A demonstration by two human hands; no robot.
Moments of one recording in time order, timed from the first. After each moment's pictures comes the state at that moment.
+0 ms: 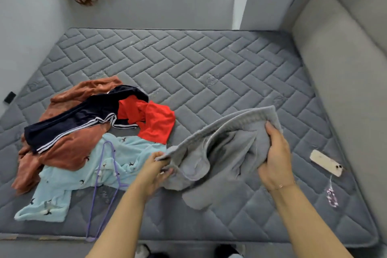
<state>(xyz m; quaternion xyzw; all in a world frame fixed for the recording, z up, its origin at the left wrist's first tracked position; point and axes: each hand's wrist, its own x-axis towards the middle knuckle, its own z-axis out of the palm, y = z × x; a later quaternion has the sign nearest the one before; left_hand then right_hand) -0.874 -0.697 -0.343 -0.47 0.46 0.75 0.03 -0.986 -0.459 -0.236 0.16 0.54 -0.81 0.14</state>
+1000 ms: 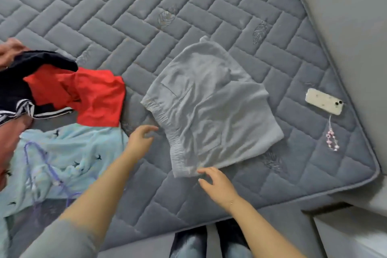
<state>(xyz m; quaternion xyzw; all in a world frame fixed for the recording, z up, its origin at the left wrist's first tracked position) -1.000 -0.687 -0.570 -0.26 0.85 0.42 0.18 -0.945 -0.415 -0.556 -0.03 0.82 -0.38 0.42</state>
